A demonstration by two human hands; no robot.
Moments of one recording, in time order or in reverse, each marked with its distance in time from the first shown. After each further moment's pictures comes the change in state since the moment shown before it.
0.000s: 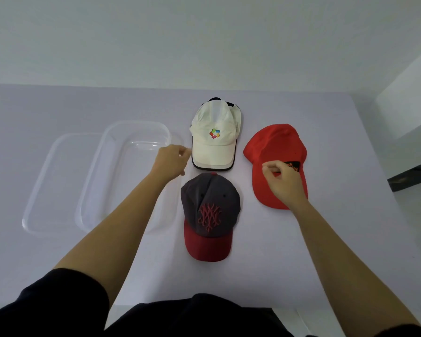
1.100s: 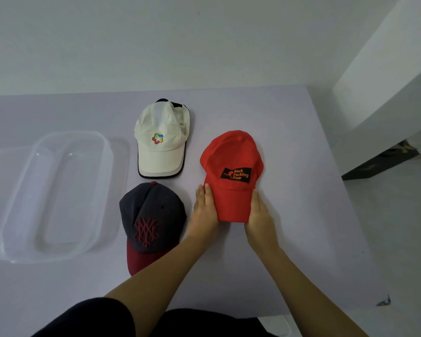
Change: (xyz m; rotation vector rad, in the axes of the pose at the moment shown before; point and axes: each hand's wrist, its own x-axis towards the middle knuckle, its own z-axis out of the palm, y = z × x) left_hand -0.058 0.083 0.223 0.059 -0.170 0.097; right_hand -0.035 0.122 -0.026 -0.304 0.034 -0.115
